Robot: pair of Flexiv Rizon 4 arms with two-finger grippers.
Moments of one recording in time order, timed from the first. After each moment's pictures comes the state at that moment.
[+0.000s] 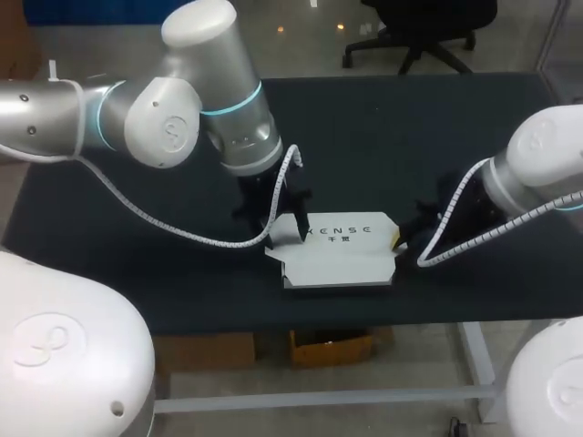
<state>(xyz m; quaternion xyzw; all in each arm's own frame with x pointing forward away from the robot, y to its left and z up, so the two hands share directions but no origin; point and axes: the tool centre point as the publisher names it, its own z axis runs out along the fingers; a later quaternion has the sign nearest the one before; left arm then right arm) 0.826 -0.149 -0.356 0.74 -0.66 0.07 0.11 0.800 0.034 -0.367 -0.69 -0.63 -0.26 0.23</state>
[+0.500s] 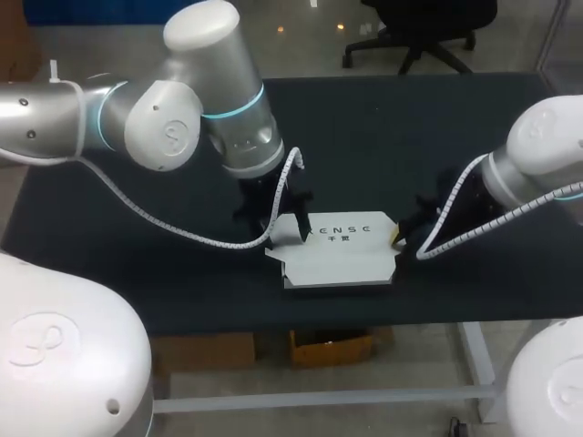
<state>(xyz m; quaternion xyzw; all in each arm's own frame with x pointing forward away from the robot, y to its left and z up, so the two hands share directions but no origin) 0.825 -0.150 -0.355 0.74 -0.66 0.07 0.10 0.807 0.035 -0.364 -0.69 -0.63 -0.25 0.24</state>
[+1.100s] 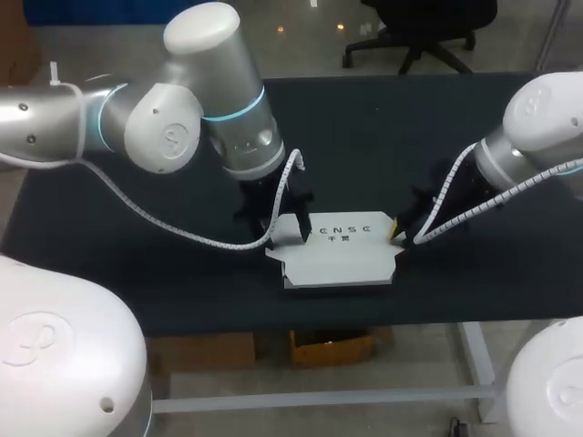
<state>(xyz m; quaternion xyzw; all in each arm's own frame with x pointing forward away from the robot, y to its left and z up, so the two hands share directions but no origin) 0.826 -0.150 -0.357 0.73 -0.67 0.08 0.10 0.815 0.038 -0.361 -0.69 -0.64 -0.21 0.27</state>
